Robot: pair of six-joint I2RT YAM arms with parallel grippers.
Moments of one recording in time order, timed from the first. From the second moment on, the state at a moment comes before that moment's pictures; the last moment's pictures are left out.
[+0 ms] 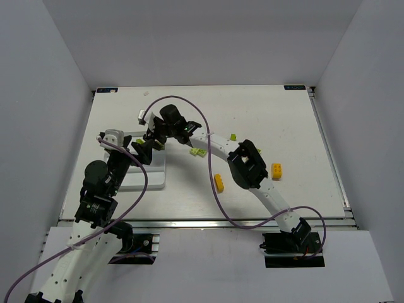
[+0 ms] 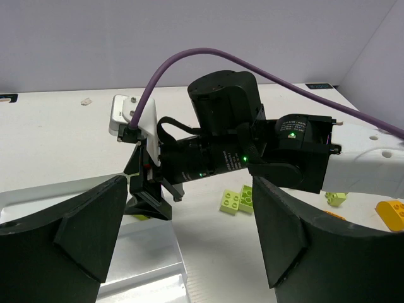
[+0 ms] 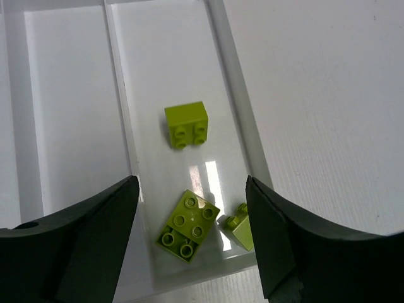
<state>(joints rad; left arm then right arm) -0.32 0.50 0.61 -0.04 -0.02 -0.15 0.89 2.54 2.22 -0.17 -0.42 -0.38</state>
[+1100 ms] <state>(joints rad) -0.66 1.59 1.13 -0.12 0.20 -0.39 0.01 1.10 0.93 -0.38 -0.83 0.04</state>
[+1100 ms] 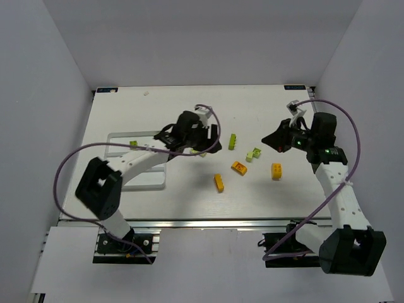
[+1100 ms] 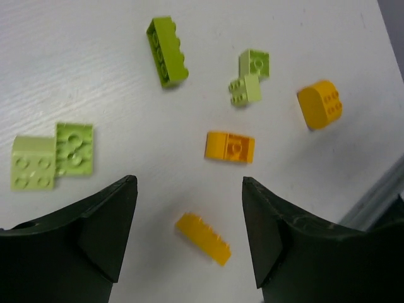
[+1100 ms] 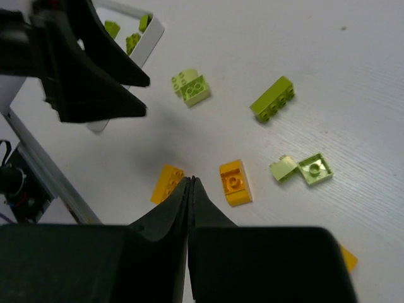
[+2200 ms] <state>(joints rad) -0.85 2.37 1.92 -0.43 -0.36 -0.43 -0.20 0.96 0.86 -0.34 -1.12 0.05</state>
